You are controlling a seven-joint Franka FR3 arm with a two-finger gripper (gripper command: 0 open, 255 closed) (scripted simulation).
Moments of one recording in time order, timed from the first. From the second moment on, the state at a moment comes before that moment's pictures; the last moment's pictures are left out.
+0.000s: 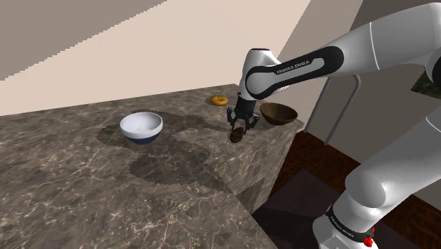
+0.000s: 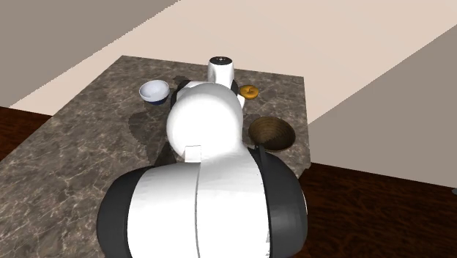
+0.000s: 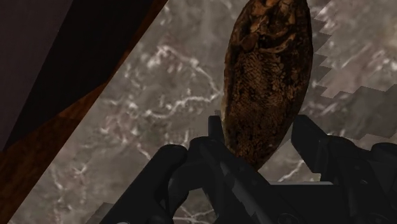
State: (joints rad) arm -0.28 -0.17 0.45 -2.32 0.13 2.20 1.04
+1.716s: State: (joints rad) arm -0.28 -0.26 0.42 -2.12 0.15 1.91 1.02
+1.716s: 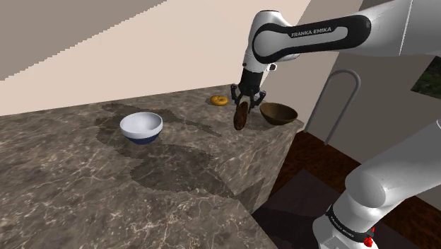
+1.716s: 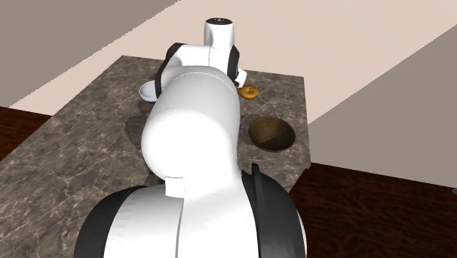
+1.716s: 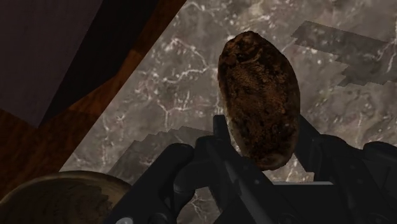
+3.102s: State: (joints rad) arm -0.19 -0.34 0.51 -2.35 0.04 2.17 0.86
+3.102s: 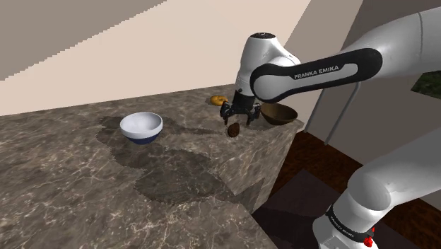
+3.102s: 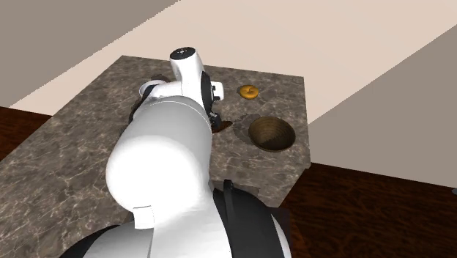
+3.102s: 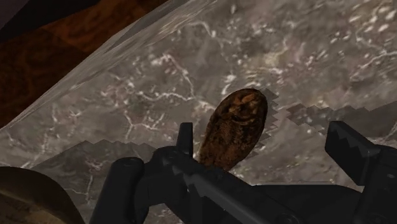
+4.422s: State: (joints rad) arm -0.21 -0.28 0.53 -2.41 0.00 2.29 0.88
